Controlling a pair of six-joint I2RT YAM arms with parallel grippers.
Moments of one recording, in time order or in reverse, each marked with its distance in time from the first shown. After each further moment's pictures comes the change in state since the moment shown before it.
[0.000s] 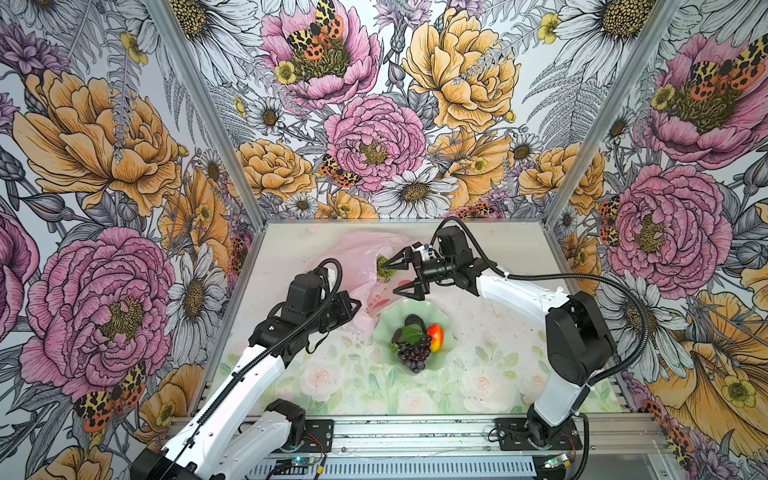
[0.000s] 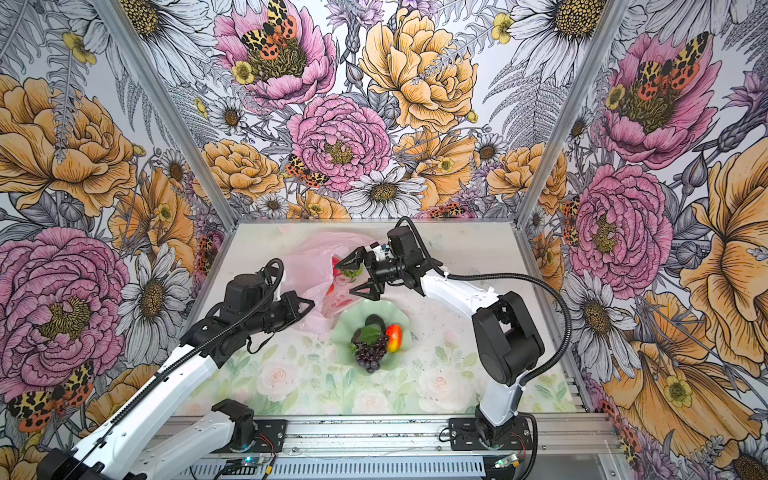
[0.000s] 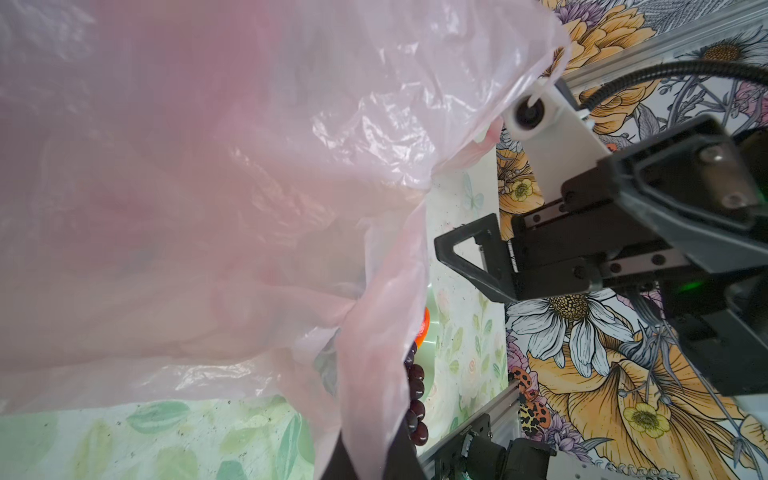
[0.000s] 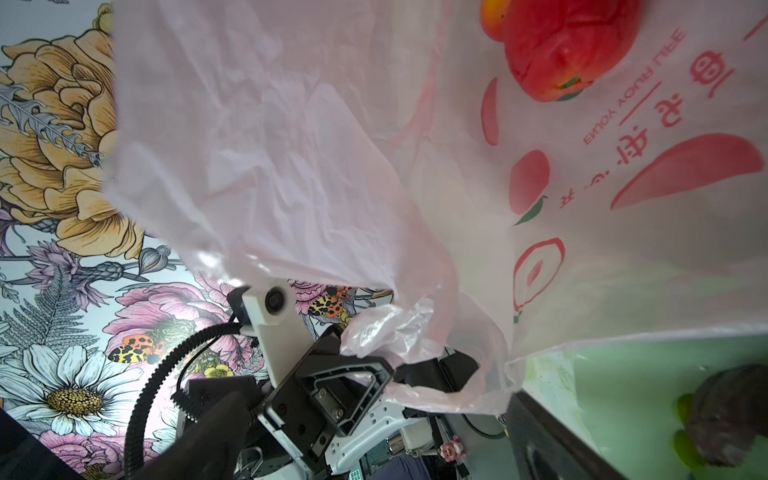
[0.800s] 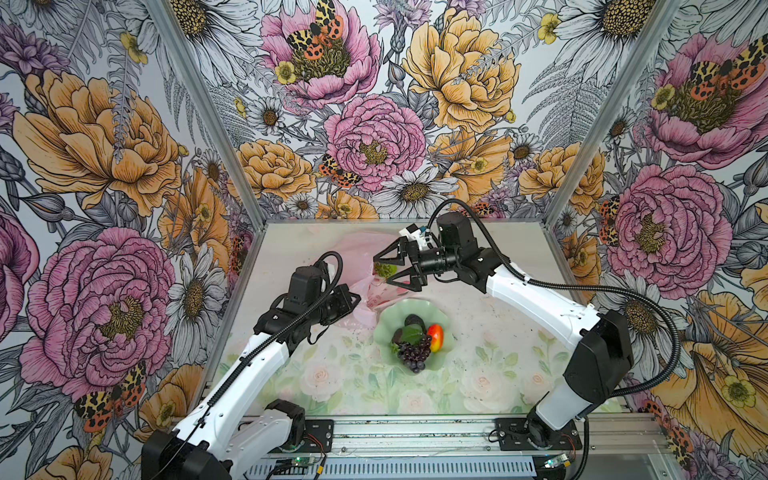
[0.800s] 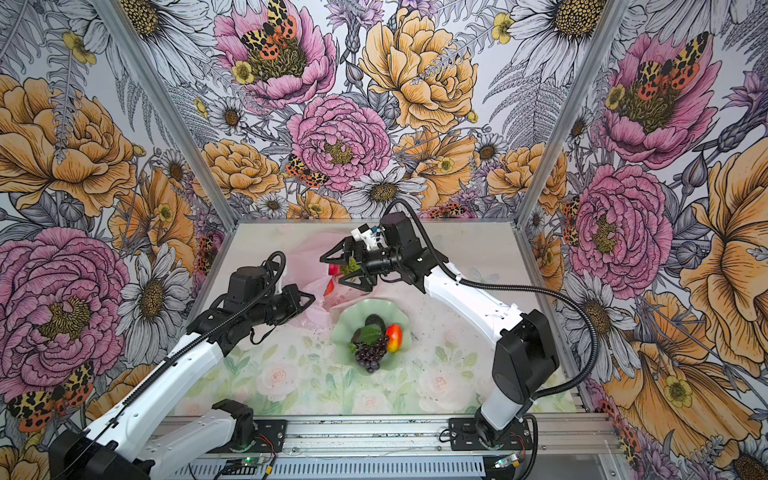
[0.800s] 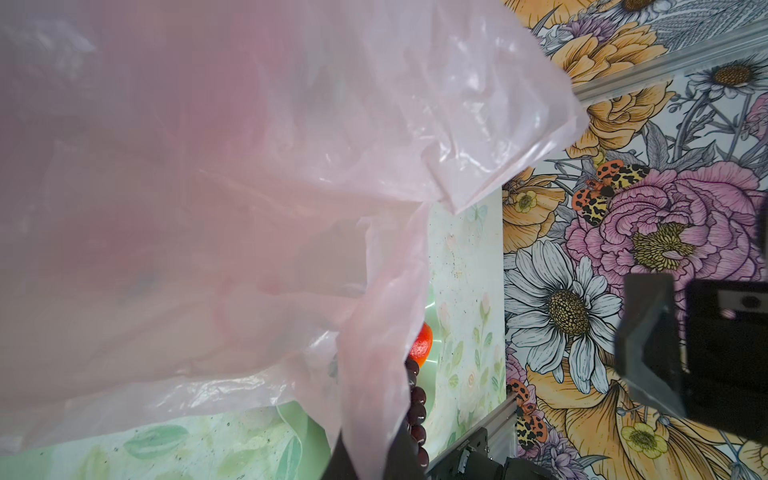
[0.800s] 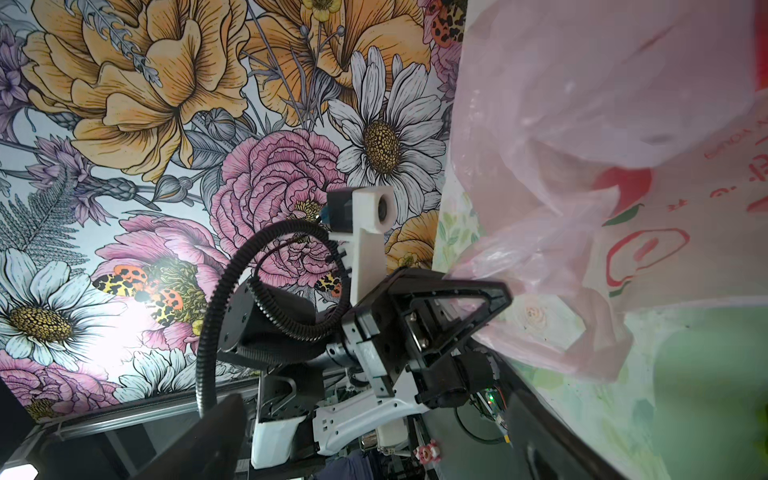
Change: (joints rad) left arm 0.044 0.100 0.036 0.024 0.035 0.008; right arm 0.095 -0.142 0.154 -0.206 0.096 -0.140
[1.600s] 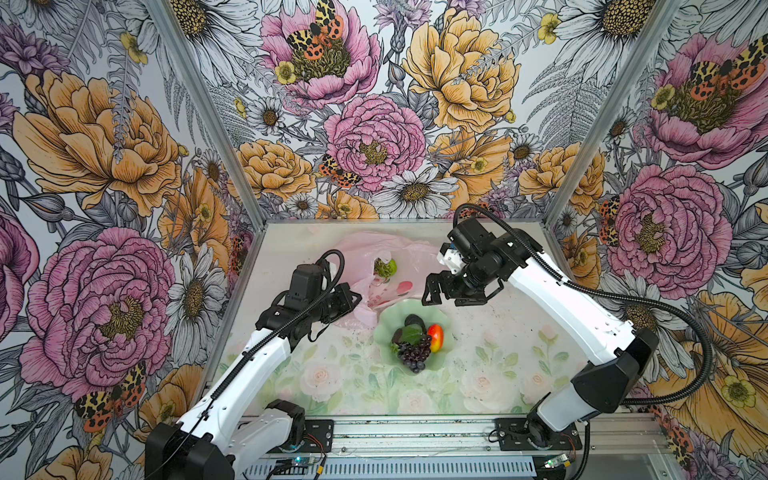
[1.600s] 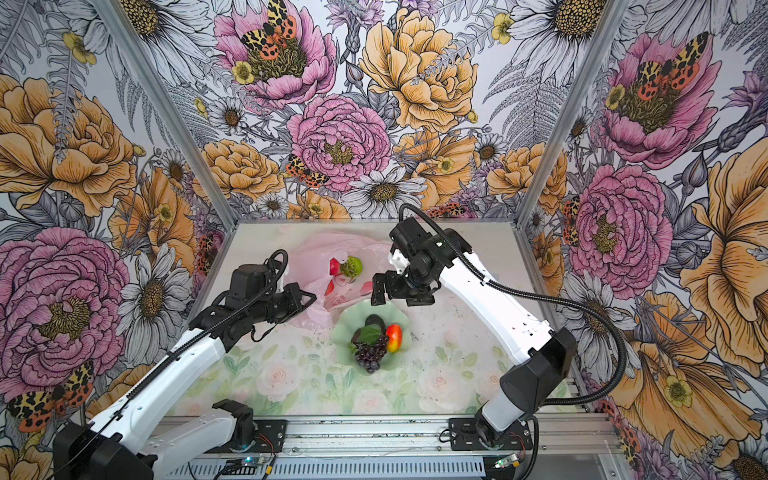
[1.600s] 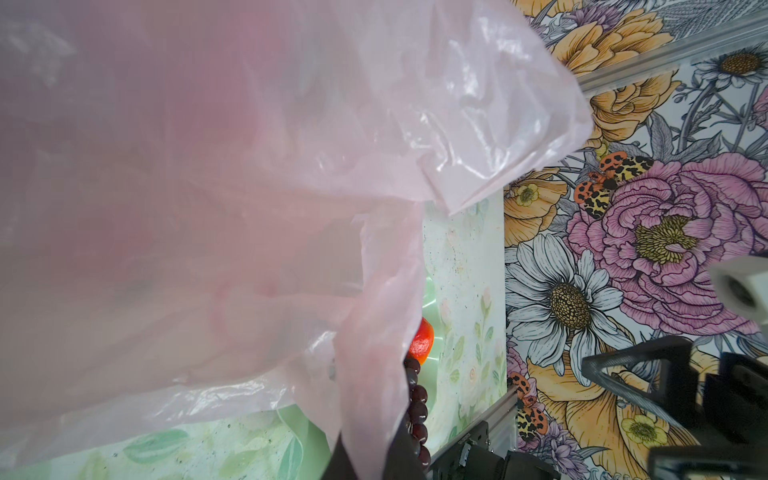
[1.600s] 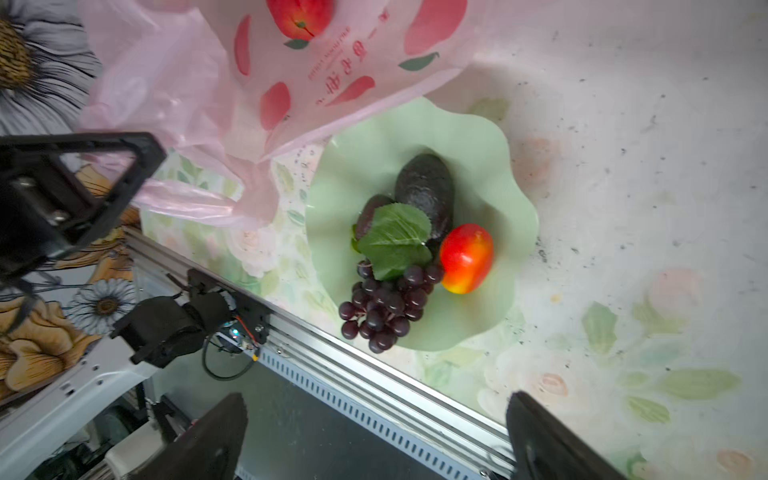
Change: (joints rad) left arm 0.008 0.005 0.010 0.000 0.022 0.019; right arm 0.015 -0.003 0.296 -1.146 0.614 -0.669
